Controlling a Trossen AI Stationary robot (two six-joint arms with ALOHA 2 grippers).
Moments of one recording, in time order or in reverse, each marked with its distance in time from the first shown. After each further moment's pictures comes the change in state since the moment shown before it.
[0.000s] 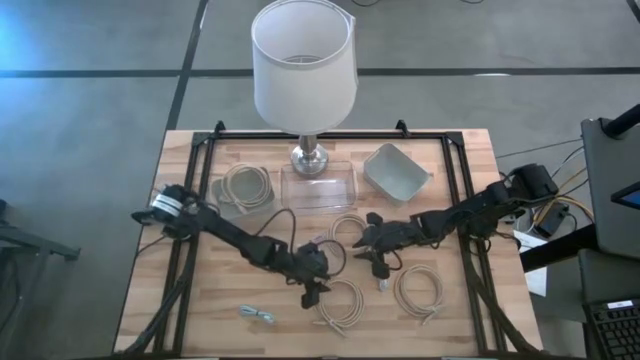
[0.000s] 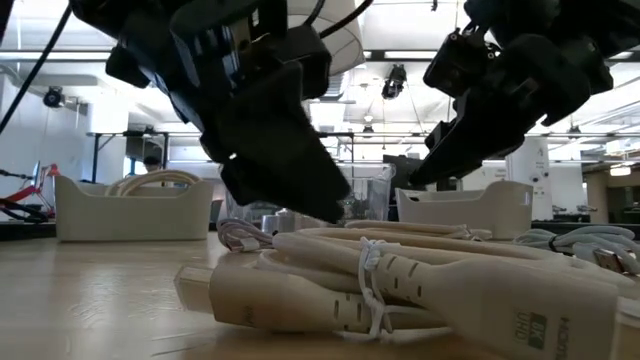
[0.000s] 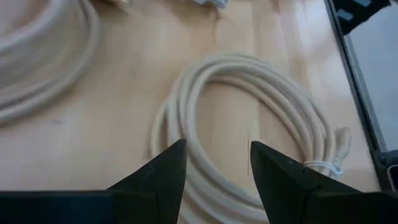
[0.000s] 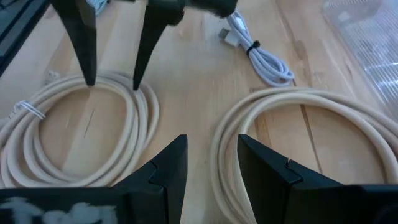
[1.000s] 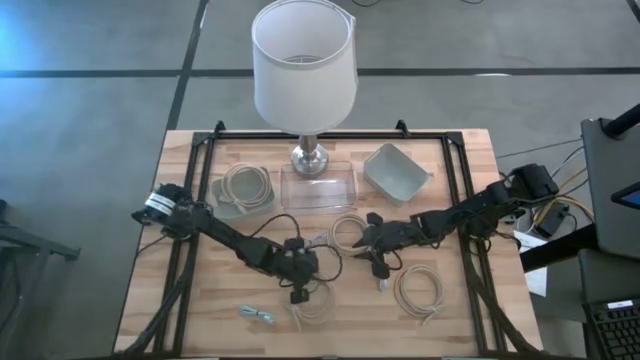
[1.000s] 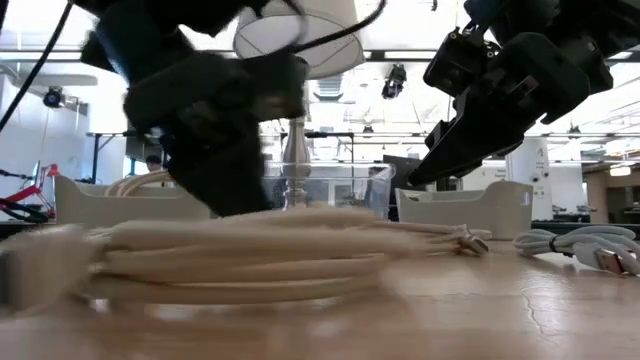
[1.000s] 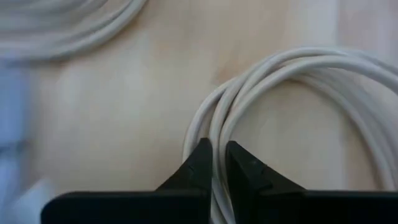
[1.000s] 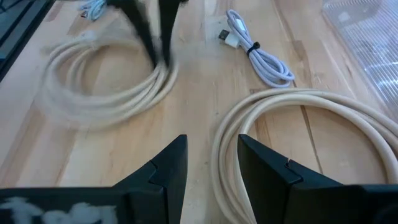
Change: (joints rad) left arm -0.033 -0.051 0.008 -0.344 -0.145 0.069; right arm 0.000 -0.001 0.001 0.001 0.000 0.007
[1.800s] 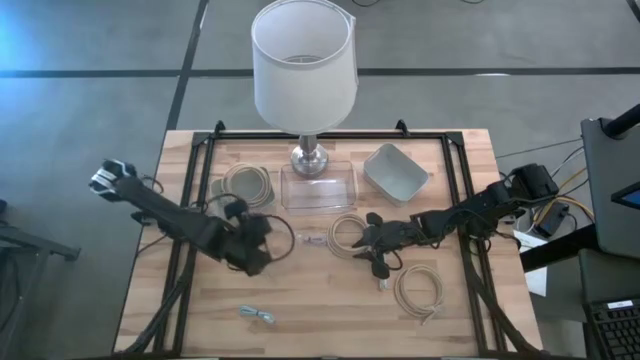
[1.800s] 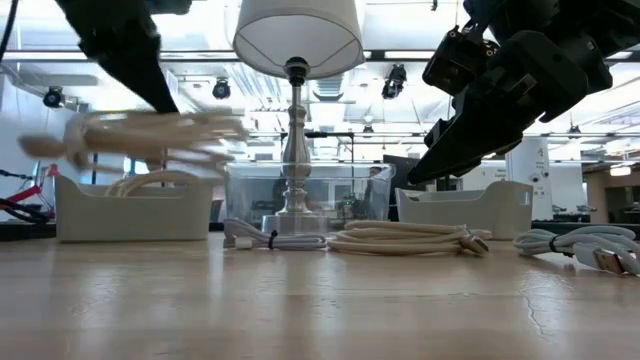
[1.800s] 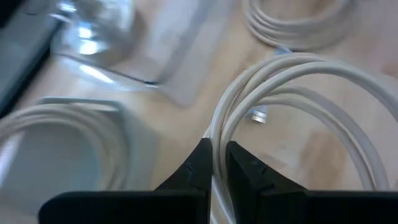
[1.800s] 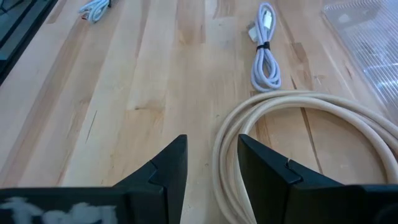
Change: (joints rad) left arm -0.084 -0.520 0.003 -0.821 -0.478 -0.320; right arm 0.000 0.000 0.004 0.000 0.000 0.000
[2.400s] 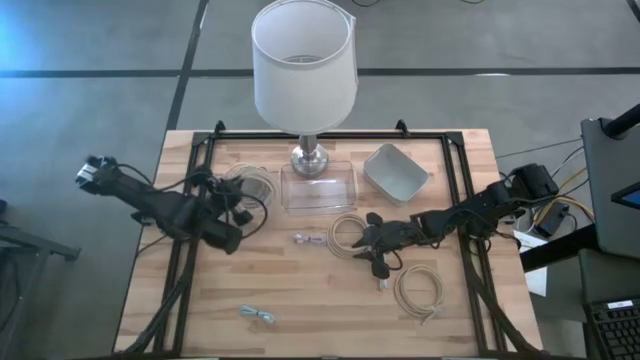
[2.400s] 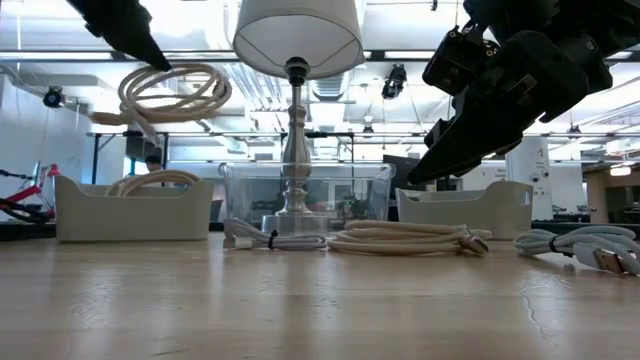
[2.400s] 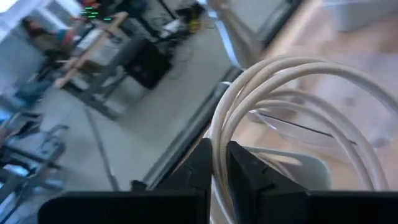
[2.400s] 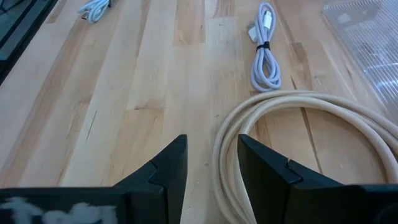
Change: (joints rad) left arm 0.069 -0.205 0.001 -0.395 -0.500 -0.046; right arm 0.000 0.000 0.000 0.000 0.000 0.000
